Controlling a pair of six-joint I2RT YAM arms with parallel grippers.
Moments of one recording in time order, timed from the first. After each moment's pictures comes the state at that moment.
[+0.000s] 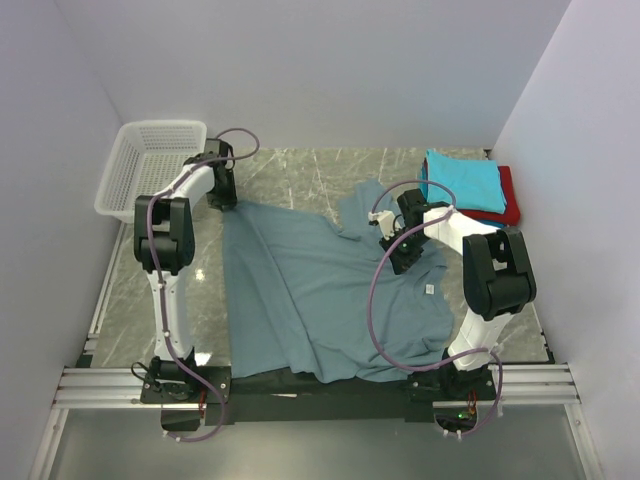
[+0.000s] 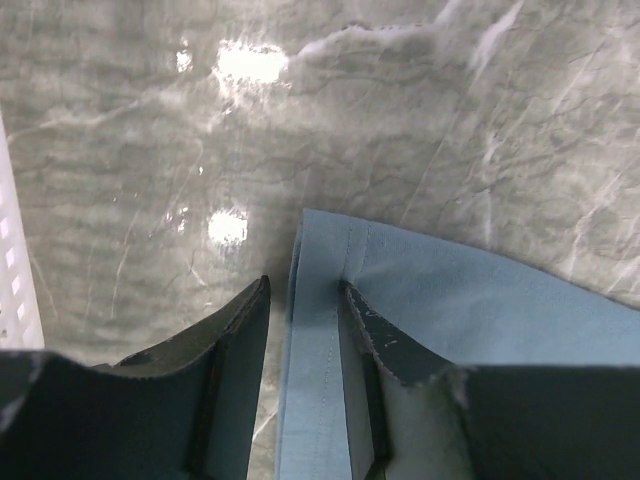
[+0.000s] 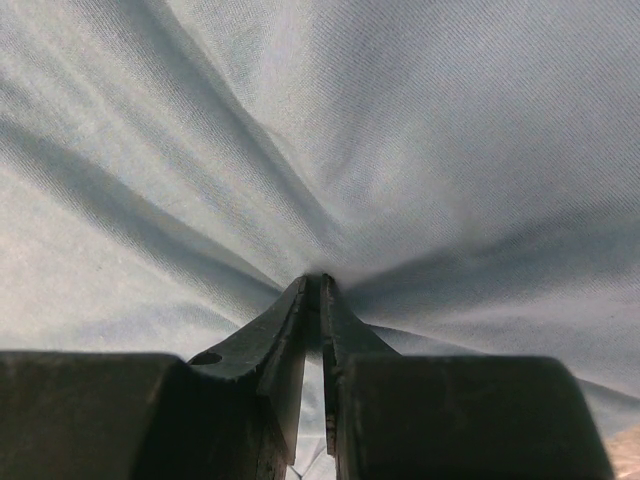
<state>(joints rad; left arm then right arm) -0.09 2.25 1.79 -0.63 -0.12 -0.23 0.21 1.78 1.10 -0.72 -0.25 -0.51</state>
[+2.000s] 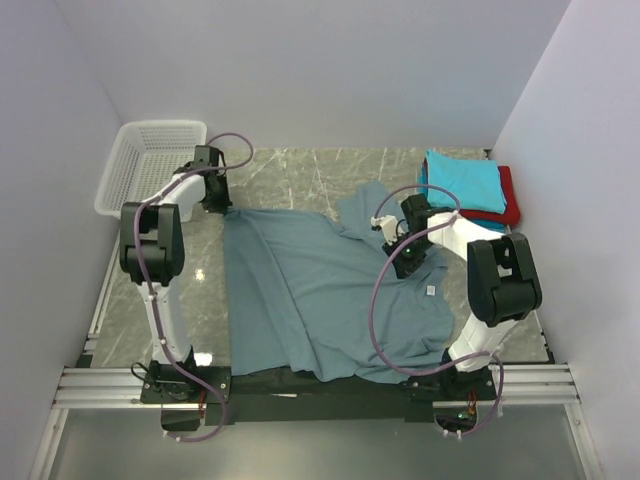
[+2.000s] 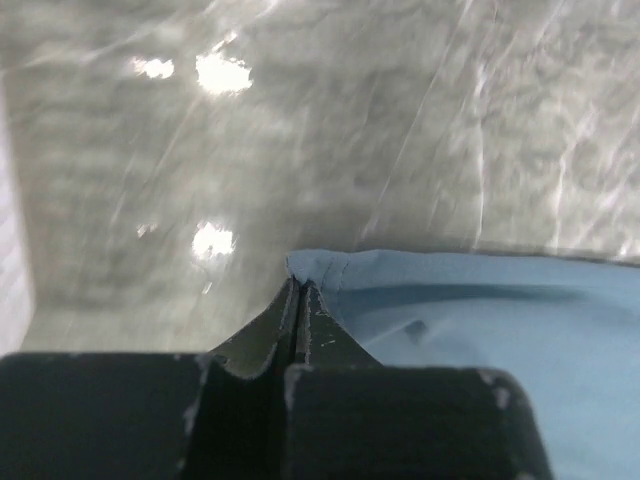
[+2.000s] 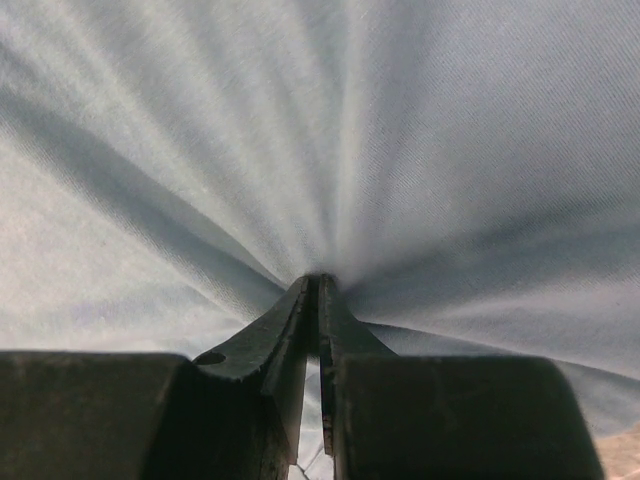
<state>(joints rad) -0.06 2.13 1.61 -0.51 -0.03 -0.23 0.20 1.74 1.04 -0.72 -0.27 -0.53</state>
